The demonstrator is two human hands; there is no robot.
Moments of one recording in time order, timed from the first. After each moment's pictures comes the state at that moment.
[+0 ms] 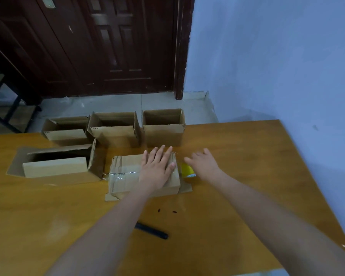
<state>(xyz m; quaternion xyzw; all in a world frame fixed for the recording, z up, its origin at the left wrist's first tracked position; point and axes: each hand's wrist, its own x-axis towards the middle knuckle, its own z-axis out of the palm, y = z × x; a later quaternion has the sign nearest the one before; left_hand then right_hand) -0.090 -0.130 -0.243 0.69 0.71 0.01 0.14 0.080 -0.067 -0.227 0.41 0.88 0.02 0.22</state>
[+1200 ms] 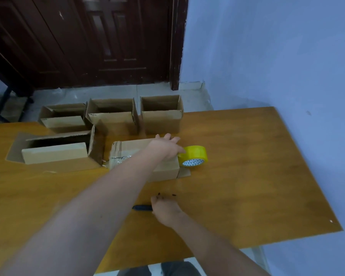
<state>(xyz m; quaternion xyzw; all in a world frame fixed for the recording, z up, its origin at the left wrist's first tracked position) -0.071 -0.088 -0.200 0.75 0.55 -0.28 0.22 0.006 -0.234 -0.294 0.41 0.85 -0.26 0.21</state>
